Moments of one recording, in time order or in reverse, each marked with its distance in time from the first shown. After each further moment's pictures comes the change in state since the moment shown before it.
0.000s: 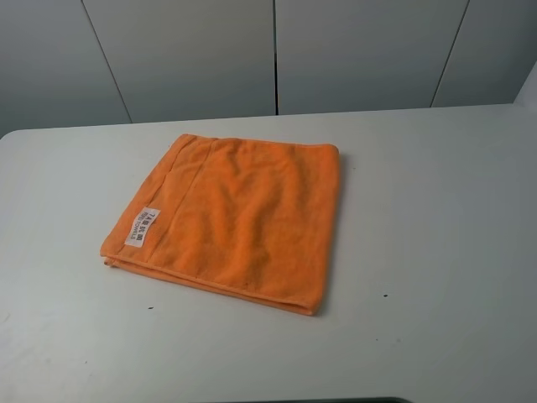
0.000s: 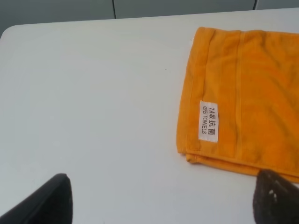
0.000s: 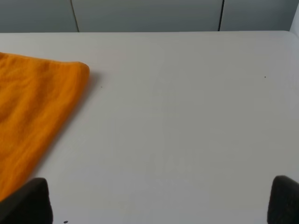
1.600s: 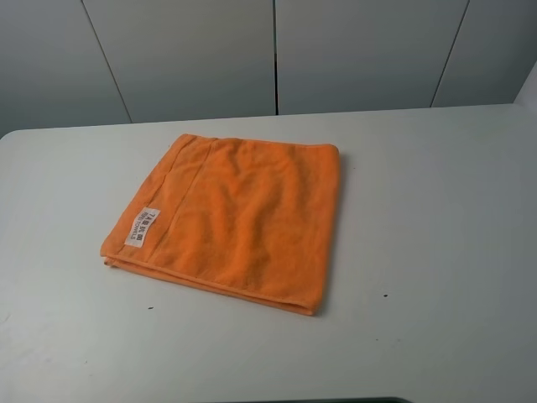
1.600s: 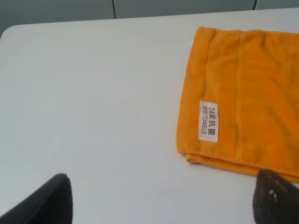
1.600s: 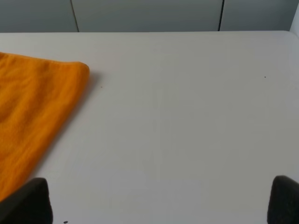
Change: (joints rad) left arm 0.000 0.000 0.000 0.000 0.000 0.002; right arm 0.000 0.000 0.000 0.000 0.000 0.000
